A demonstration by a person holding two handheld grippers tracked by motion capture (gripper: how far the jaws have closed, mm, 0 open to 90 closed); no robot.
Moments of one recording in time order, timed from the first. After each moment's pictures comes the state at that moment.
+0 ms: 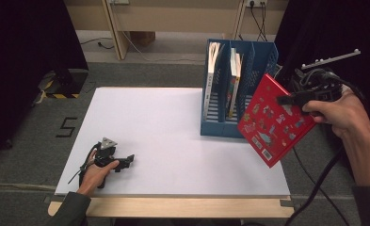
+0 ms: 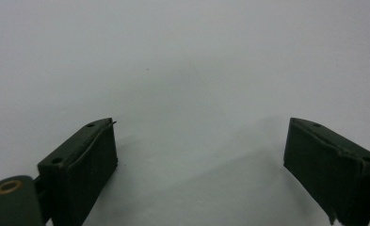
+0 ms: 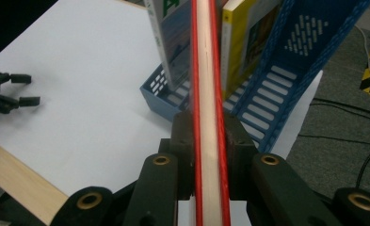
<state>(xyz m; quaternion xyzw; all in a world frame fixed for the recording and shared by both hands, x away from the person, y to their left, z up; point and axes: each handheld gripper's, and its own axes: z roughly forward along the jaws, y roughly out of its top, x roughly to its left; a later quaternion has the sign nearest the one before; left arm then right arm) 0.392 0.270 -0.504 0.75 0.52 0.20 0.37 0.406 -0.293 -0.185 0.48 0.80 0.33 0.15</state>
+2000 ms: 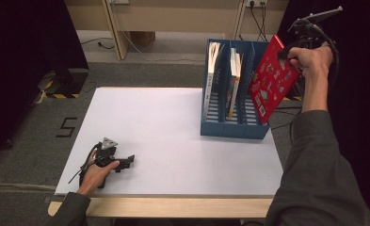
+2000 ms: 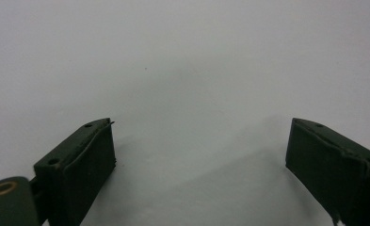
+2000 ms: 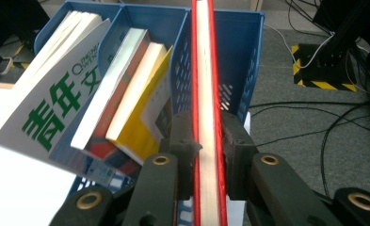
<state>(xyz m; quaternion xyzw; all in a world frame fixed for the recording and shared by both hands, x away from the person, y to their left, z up) 0.392 0.268 -0.505 0.75 0.51 0.20 0.37 0.552 -0.299 -0.167 0.61 0.69 0.32 0.21</state>
